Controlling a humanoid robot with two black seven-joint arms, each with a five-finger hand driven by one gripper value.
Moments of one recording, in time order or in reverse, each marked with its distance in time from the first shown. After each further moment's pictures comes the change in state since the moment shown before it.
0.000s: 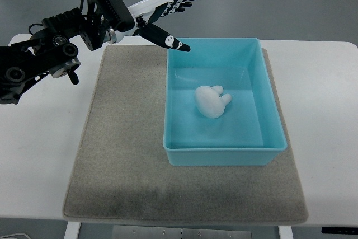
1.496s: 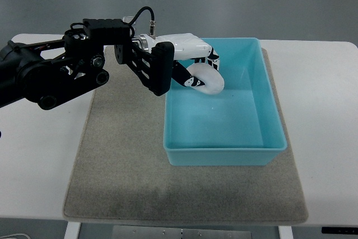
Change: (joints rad) left arm -0.046 -0.112 0.053 -0.085 0.889 -0.043 -0.001; right arm 0.000 0.000 0.000 0.000 0.000 0.000 0.000
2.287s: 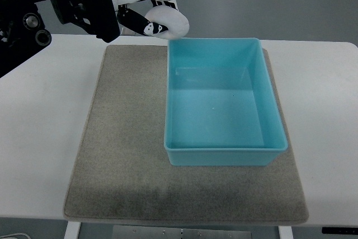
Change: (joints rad) left arm -0.034 0.203 -0.150 -0.041 -0.155 -0.037 -0.015; right arm 0.000 0.000 0.000 0.000 0.000 0.000 0.000
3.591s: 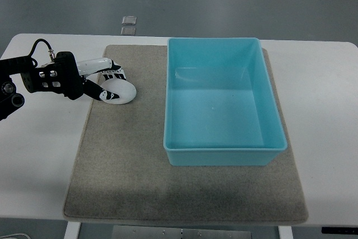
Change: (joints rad) left arm 0.408 0.124 -0.091 0.064 0.003 -0.039 0.010; right arm 0.000 0.000 0.000 0.000 0.000 0.000 0.000
